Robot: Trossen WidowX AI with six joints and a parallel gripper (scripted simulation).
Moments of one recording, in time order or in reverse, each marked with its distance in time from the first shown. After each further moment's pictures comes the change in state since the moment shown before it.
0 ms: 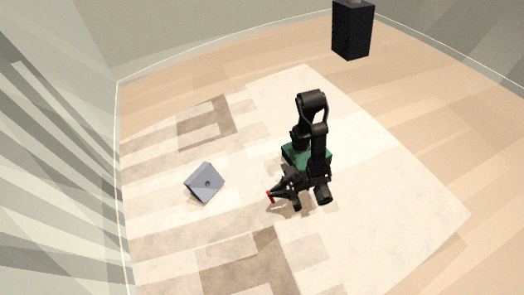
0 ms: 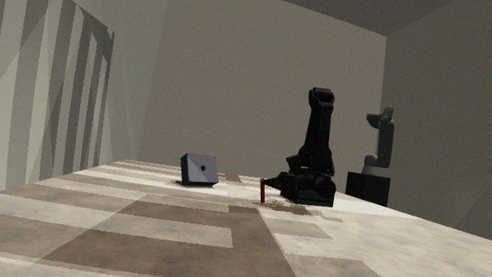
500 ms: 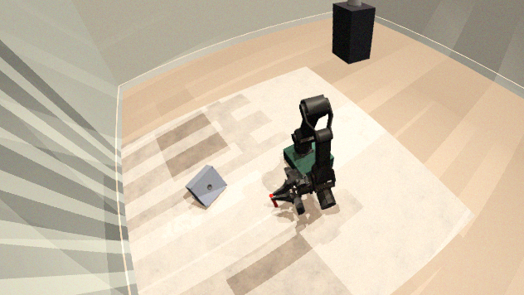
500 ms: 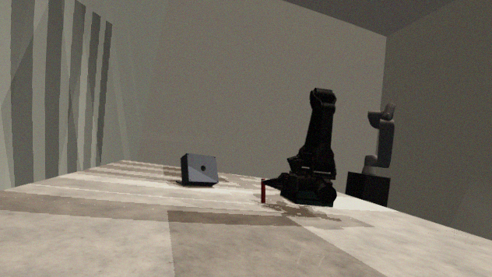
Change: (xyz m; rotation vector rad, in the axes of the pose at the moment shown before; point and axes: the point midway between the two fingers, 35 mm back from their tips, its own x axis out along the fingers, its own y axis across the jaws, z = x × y) arm -0.003 0.002 -0.001 0.020 -0.013 -0.002
